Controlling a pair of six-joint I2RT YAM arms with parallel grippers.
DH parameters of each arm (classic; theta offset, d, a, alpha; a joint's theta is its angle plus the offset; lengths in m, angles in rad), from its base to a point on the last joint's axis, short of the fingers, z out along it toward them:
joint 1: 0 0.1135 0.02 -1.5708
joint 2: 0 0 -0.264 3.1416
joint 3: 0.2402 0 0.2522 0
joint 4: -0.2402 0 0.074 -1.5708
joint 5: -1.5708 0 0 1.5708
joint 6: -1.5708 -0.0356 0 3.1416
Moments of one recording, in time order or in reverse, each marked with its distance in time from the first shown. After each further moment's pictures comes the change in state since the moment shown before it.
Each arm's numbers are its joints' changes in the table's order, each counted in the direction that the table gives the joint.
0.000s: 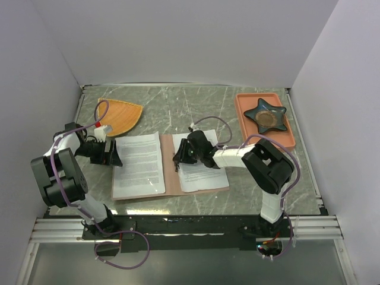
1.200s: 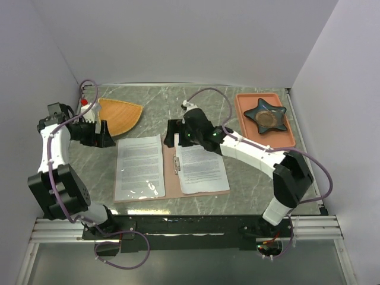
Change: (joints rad) left arm 0.005 -0.158 0.232 -0.092 -0.030 0.059; right arm 0.068 -0.243 0.320 -0.436 -0.061 0.184
